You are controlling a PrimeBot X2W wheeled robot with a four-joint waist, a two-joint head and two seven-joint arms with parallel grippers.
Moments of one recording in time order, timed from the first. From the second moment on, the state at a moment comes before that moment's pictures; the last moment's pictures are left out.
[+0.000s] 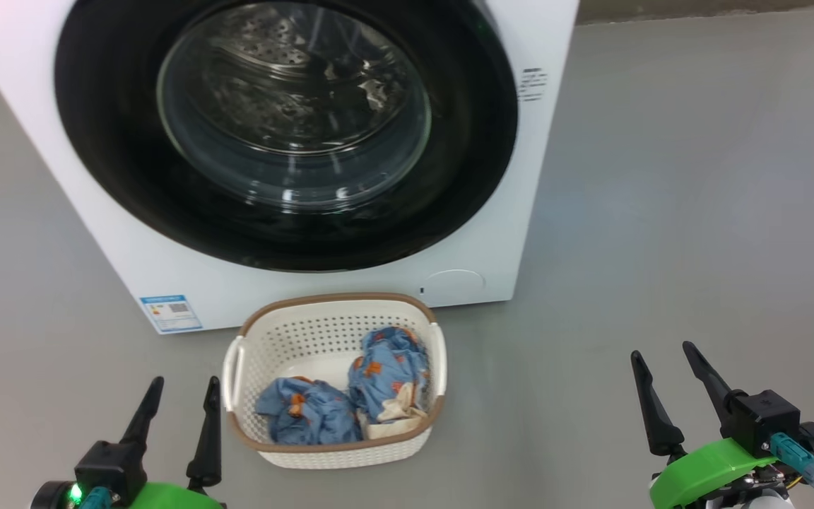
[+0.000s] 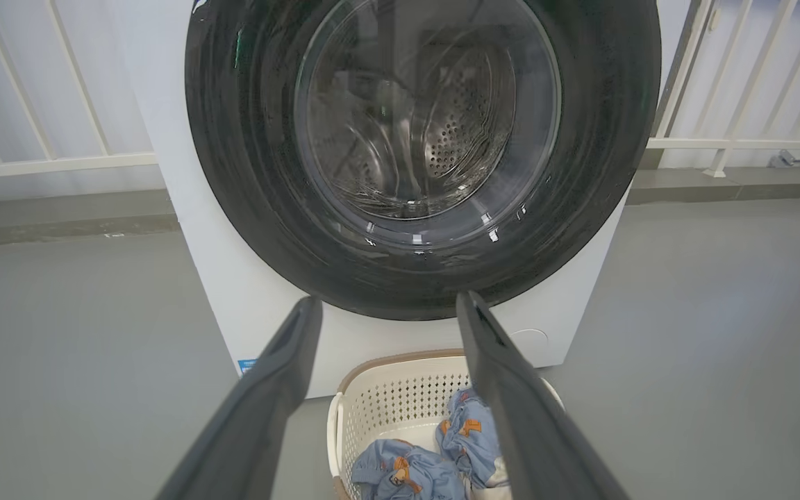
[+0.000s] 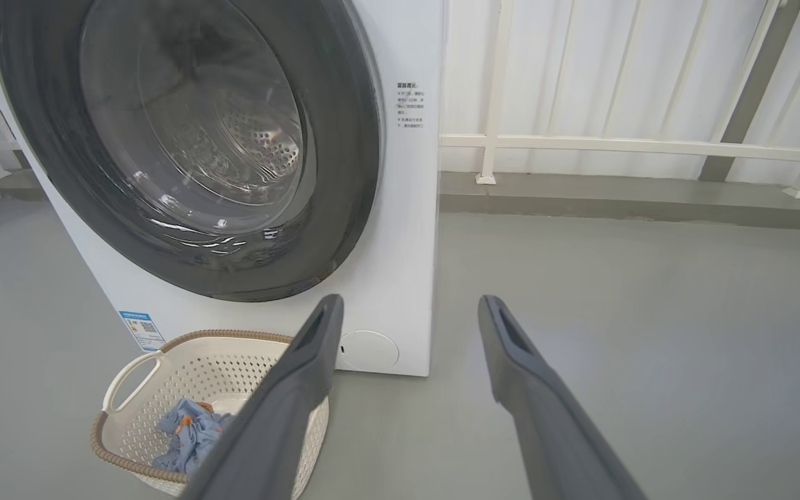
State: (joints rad) left arm -0.09 0.05 -0.06 0.31 -0.14 -0.12 -0.25; right arm -0.10 -0.07 -0.07 0.27 0.06 0.13 -0.25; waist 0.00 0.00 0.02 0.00
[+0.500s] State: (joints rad) left arm -0.09 0.05 -0.05 0.28 -0.14 -0.12 -0.25; right arm -0.10 -0.07 -0.07 0.27 0.06 0.13 -0.25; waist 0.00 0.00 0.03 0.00
